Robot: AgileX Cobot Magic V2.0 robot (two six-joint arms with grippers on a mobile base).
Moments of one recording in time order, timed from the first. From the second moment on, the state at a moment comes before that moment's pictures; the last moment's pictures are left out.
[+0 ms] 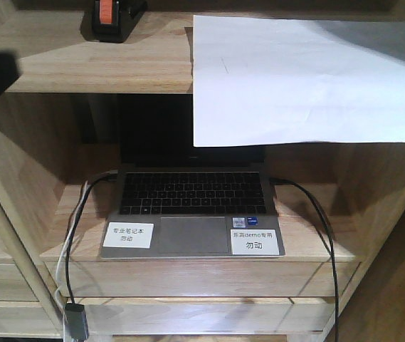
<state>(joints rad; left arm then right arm) -0.45 0.86 -1.00 0.01 0.37 -0.01 0.02 -0.01 0.03 -0.08 -0.01 0.03</state>
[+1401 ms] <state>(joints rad) -0.39 1.89 -2.40 0.00 1.10 -0.09 0.02 -0.01 0.03 -0.08 -0.01 0.03</state>
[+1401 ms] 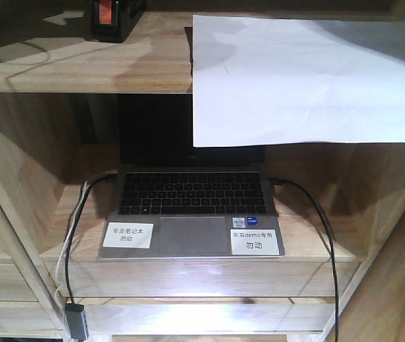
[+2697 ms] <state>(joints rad) -0.38 1.88 -2.40 -0.04 1.09 -0.03 0.02 -0.01 0.03 -0.08 -0.01 0.03</state>
